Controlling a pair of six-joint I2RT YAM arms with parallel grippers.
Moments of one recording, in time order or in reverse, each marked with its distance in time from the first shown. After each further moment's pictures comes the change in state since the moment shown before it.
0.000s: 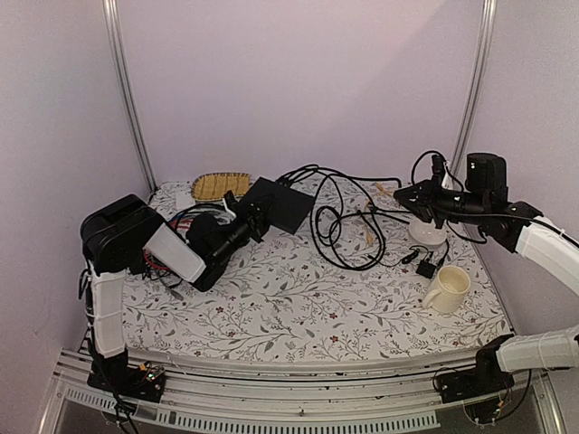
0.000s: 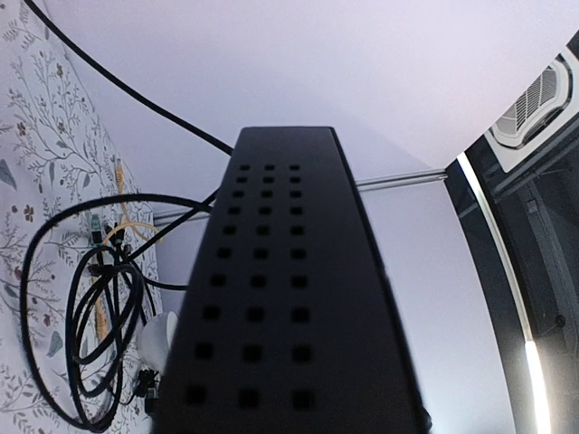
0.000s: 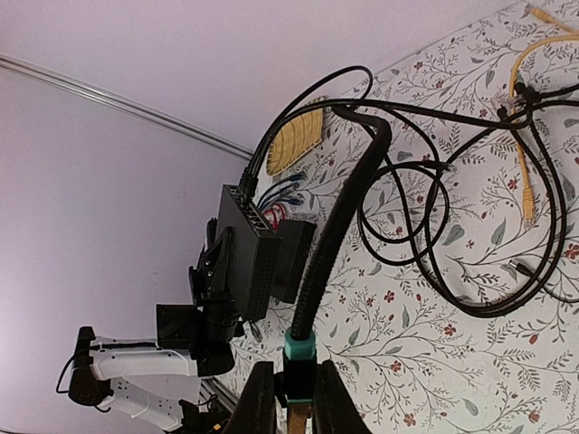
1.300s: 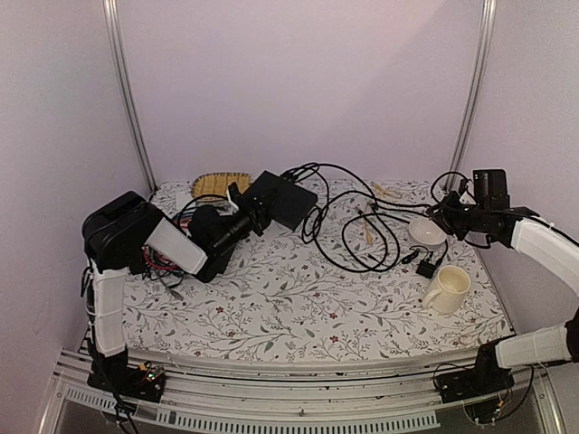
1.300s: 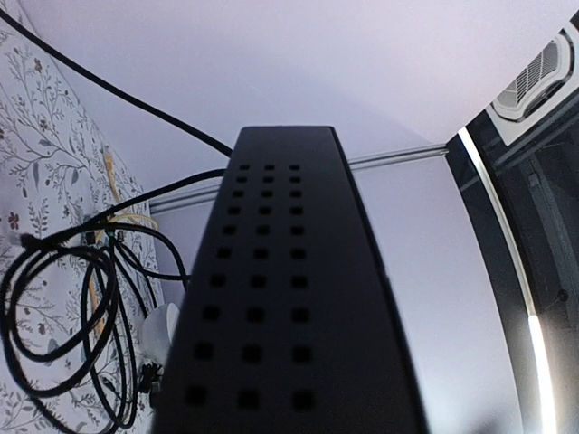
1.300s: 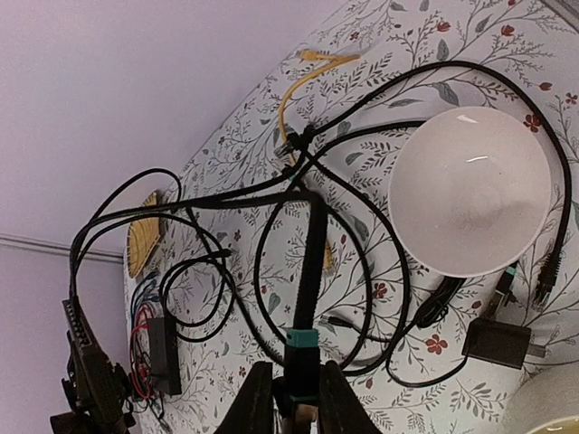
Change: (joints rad) left arm 0.040 0.018 0.077 -0.055 0.095 0.028; right arm -0.243 0.045 -0.061 -0.114 0.210 -0.053
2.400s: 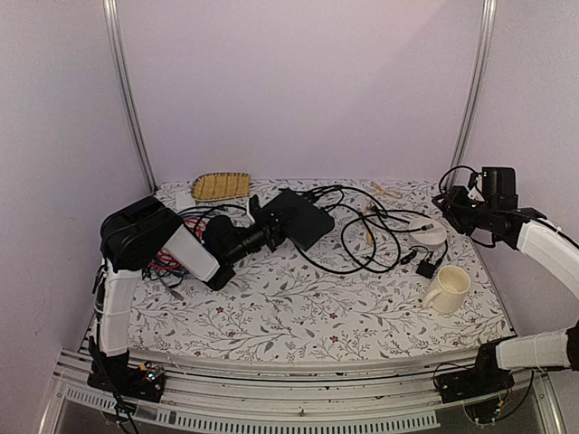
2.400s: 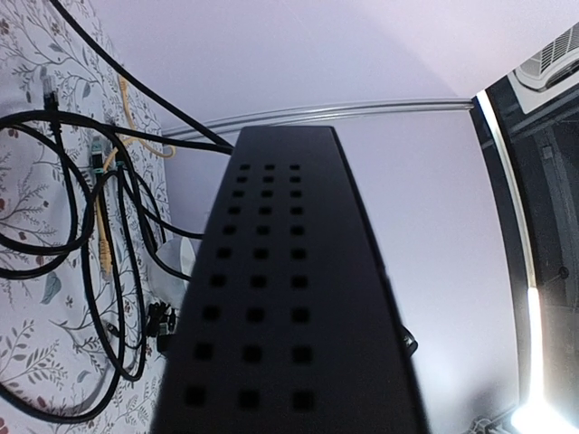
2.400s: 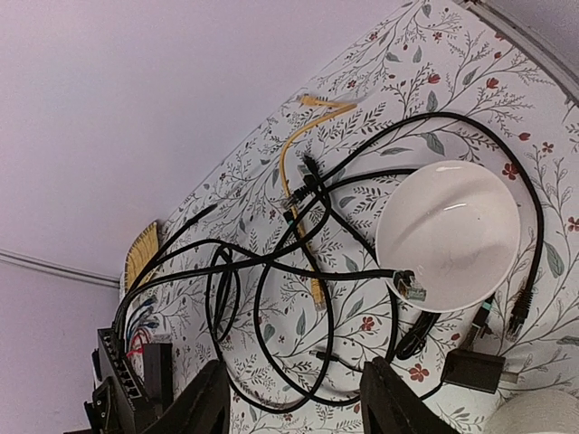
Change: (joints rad) left arm -0.058 0.121 0.051 0.028 0.130 -0.034; right arm -0.032 -0.013 0.004 0.040 0.048 -0.035
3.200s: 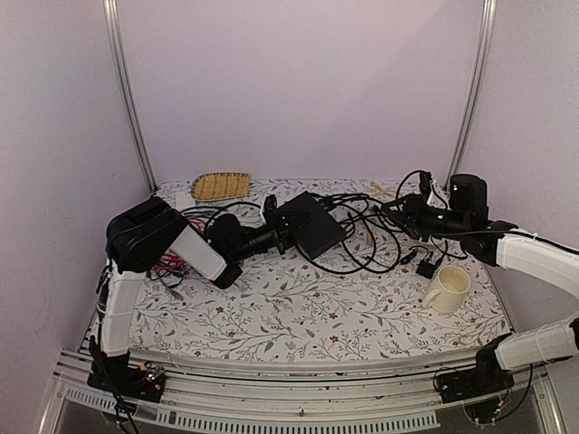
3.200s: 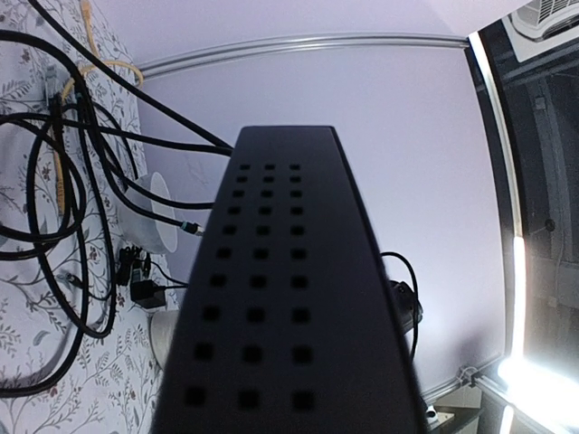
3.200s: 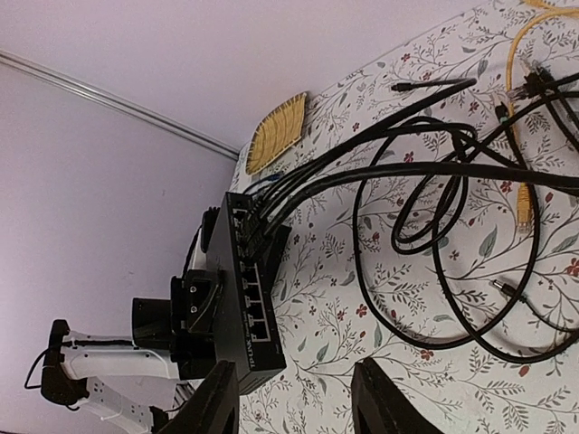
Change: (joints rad) left arm -0.025 0.033 0.074 0.006 0.164 -0.029; right arm 0.274 0.031 -0.092 0.305 -0.226 0.041
